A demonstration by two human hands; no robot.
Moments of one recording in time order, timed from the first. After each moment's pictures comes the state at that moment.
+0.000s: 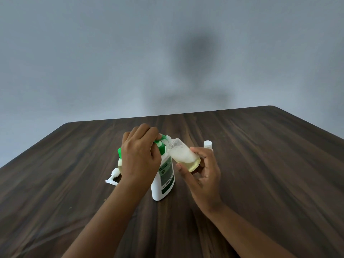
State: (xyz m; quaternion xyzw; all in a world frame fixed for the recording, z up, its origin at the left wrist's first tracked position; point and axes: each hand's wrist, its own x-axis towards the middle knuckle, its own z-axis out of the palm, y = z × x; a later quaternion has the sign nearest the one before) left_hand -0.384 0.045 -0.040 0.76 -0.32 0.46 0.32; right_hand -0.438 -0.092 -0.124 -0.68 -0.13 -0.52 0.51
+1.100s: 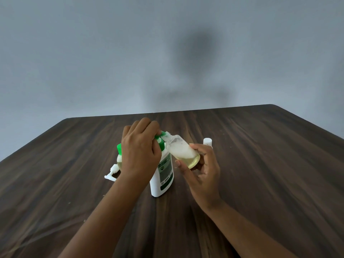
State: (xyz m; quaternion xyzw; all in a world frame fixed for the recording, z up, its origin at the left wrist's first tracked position) left_hand -0.385 0.043 -0.035 0.77 -0.33 0.45 0.30; right_hand -0.436 -0.094 -0.126 -0.68 -0.13 -0.52 0.50
